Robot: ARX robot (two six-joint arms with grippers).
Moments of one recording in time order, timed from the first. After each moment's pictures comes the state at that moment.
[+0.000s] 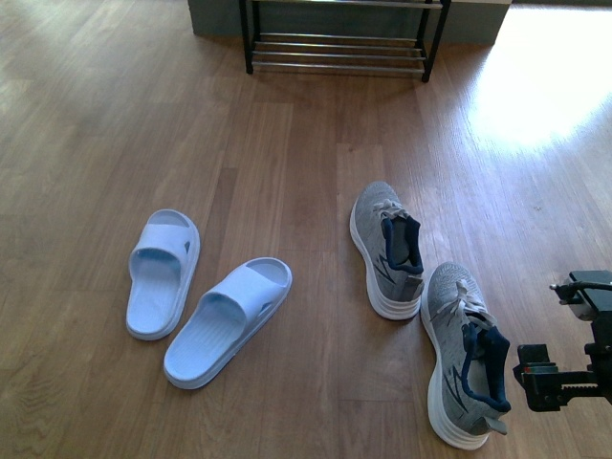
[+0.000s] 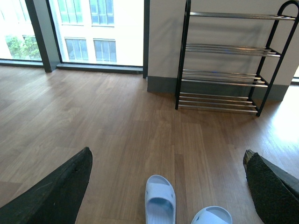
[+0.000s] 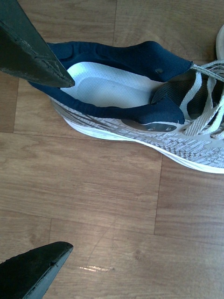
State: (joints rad) left arm 0.00 0.02 0.01 0.00 0.00 -0.01; right arm -0.27 2.44 0.66 0.67 -0.05 -0.17
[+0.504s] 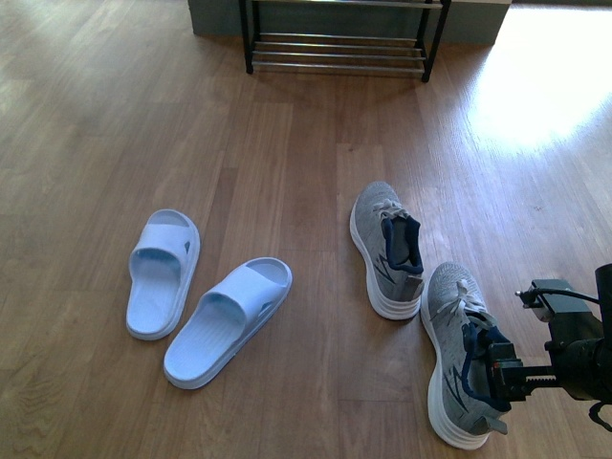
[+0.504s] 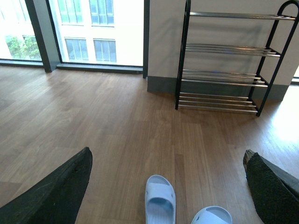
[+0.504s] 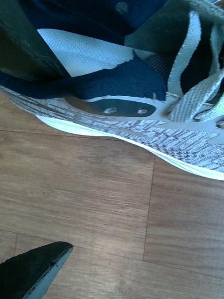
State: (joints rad) left arm 0.00 0.02 0.01 0.00 0.00 -0.01; right arm -0.26 2.65 0.89 0.59 -0.05 -0.17
